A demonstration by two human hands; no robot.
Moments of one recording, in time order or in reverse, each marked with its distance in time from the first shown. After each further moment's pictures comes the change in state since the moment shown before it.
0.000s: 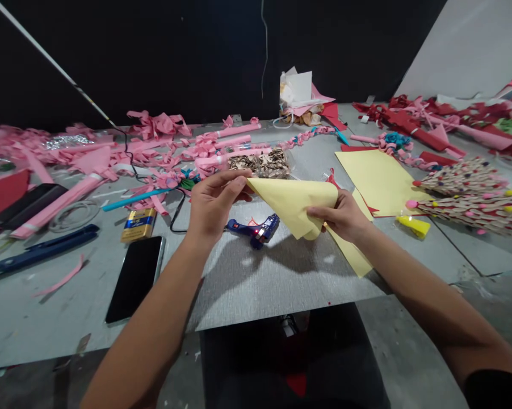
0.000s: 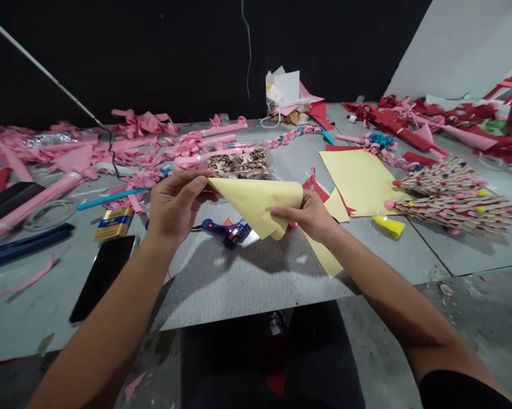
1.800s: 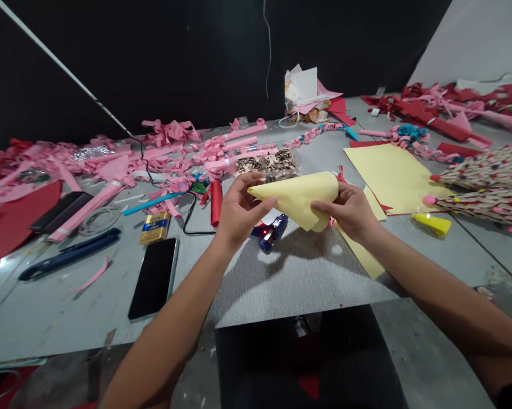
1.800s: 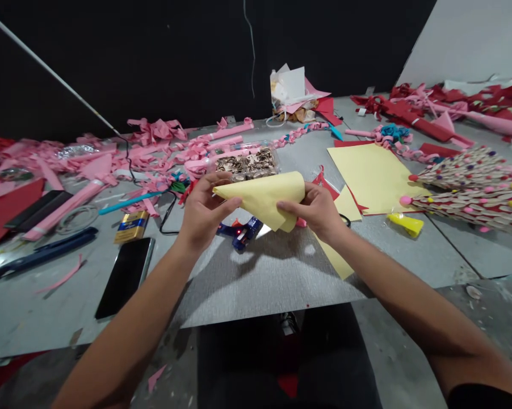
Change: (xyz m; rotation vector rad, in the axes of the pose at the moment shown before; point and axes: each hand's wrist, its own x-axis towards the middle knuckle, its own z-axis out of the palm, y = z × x) left_hand -0.011 -0.022 0.009 0.128 -0.107 -0.028; right_hand 0.008 0.011 0.004 0.068 0.143 -0.101
